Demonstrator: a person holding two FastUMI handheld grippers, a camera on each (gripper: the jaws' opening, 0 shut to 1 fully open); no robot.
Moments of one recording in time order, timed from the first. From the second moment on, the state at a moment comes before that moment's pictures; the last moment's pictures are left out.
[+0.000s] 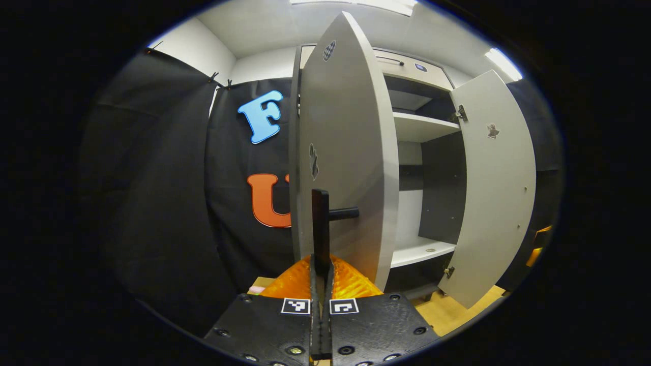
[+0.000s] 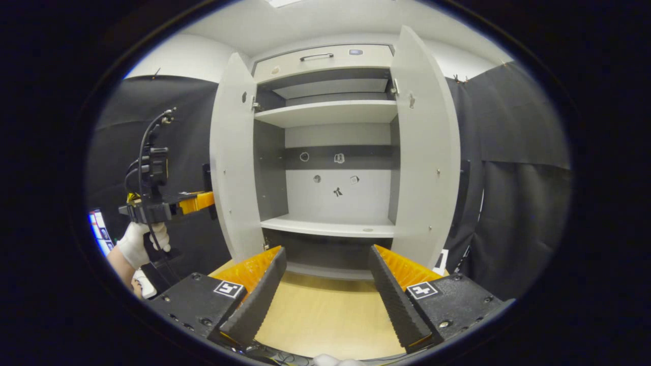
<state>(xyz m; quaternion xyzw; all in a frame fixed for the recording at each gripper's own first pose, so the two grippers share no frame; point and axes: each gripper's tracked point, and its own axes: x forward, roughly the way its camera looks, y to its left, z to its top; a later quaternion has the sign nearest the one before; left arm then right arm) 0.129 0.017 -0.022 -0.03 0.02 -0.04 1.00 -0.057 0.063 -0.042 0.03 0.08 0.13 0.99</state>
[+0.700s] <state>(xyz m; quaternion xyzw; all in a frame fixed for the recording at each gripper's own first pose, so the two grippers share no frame) 0.135 0.077 -0.031 -0.03 0.02 -0.05 1.00 -0.068 0.088 -0.036 0.02 0.07 0.13 0.99</state>
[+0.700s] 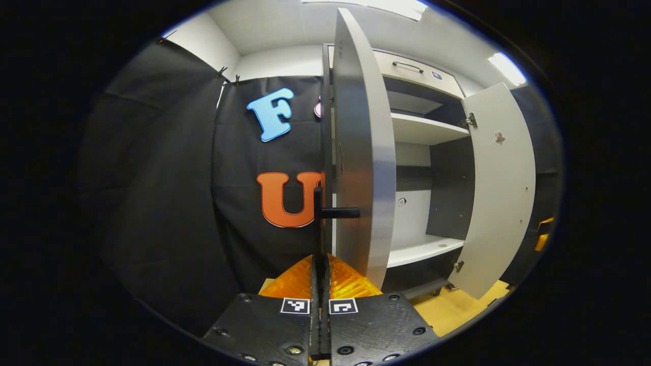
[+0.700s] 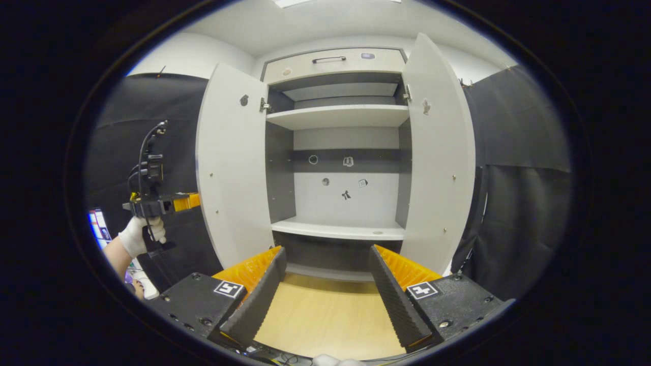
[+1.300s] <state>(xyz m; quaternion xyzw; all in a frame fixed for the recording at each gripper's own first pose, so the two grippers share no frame) 0.136 0.079 -0.032 -0.05 0.04 -0.04 1.00 -0.067 0.072 -0.027 0.03 0.07 0.11 0.99</state>
